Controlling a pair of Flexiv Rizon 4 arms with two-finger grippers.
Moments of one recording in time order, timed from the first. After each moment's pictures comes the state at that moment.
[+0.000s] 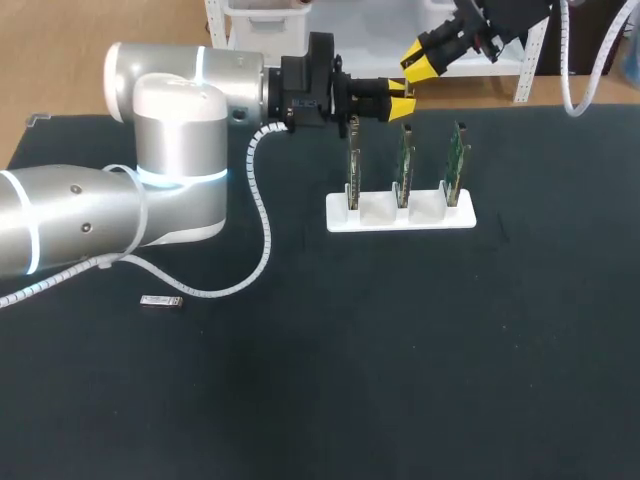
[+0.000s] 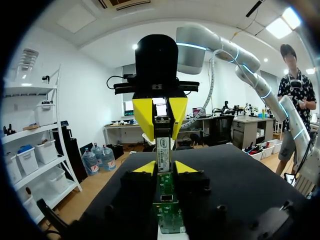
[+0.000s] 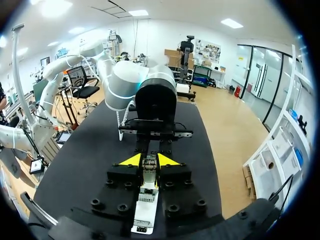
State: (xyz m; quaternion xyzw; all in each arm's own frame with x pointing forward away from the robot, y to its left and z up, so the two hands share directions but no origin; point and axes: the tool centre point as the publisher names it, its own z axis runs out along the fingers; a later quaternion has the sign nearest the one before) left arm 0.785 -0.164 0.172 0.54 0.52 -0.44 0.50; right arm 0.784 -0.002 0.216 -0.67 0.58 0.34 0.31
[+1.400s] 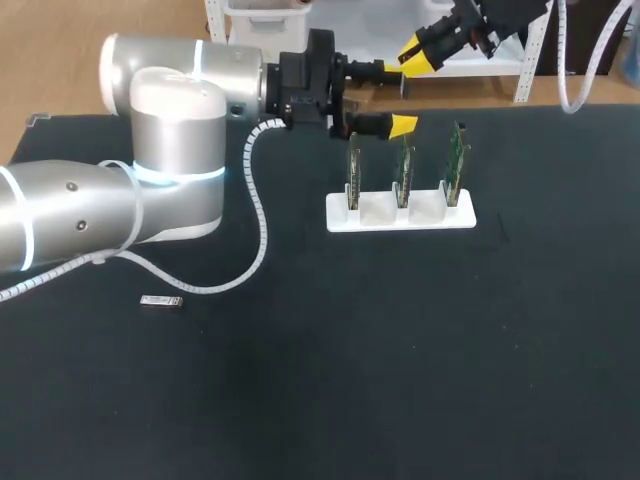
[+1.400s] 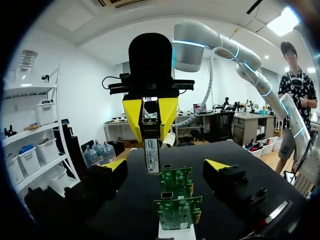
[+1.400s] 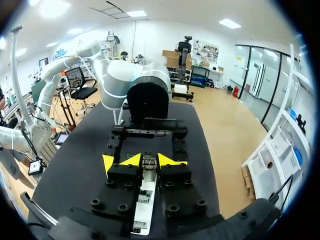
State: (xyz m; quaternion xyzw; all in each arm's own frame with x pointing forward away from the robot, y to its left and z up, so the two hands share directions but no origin) left arm 0.785 -0.158 0.172 0.55 0.53 -0.43 0.49; right arm 0.793 0.002 0.216 -0.67 0.58 0.34 0.32
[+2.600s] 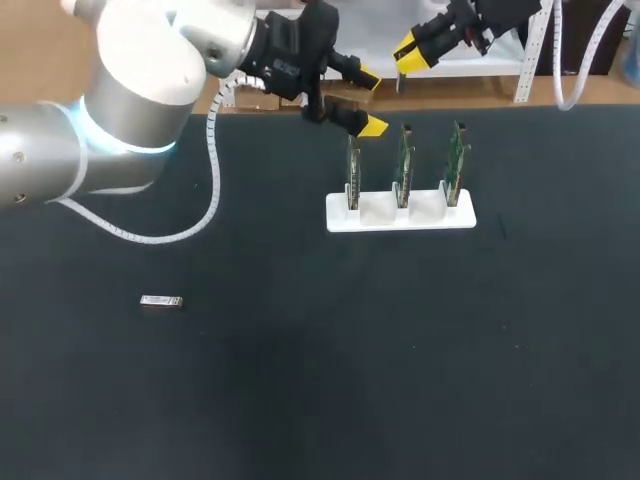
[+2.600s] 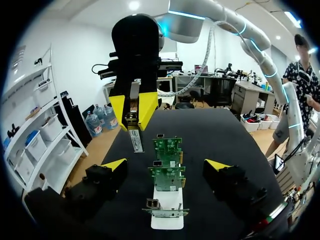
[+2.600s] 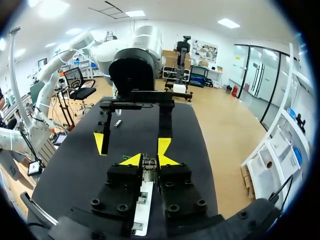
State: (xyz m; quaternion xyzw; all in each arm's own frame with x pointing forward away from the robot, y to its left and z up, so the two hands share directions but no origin) left arm 0.770 -0.113 0.178 0.62 0.62 -0.31 0.37; right arm 0.802 0.006 0.216 -0.66 0.59 0.34 0.32
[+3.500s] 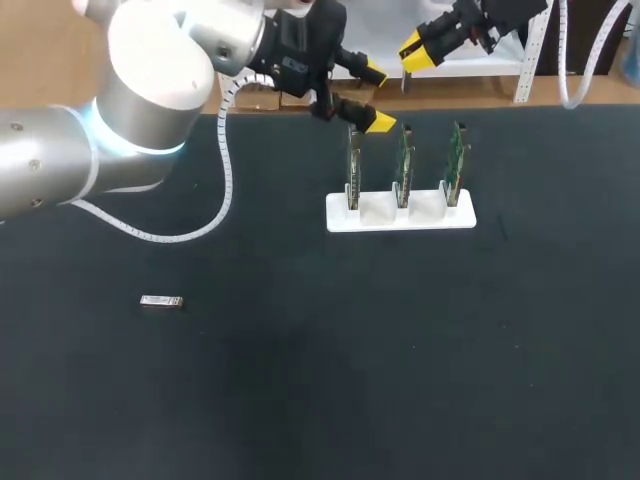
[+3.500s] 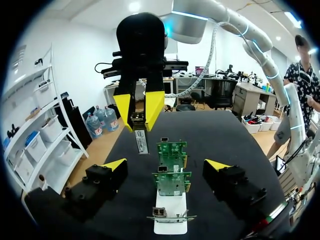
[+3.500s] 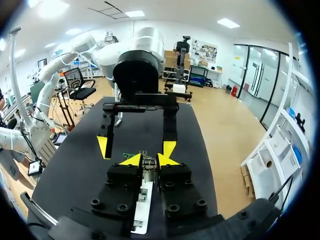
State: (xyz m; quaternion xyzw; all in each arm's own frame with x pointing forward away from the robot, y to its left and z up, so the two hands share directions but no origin) left arm 0.777 -0.125 0.176 0.61 0.62 -0.32 0.37; right arm 0.802 -0.001 0.217 -0.66 0.59 0.34 0.32
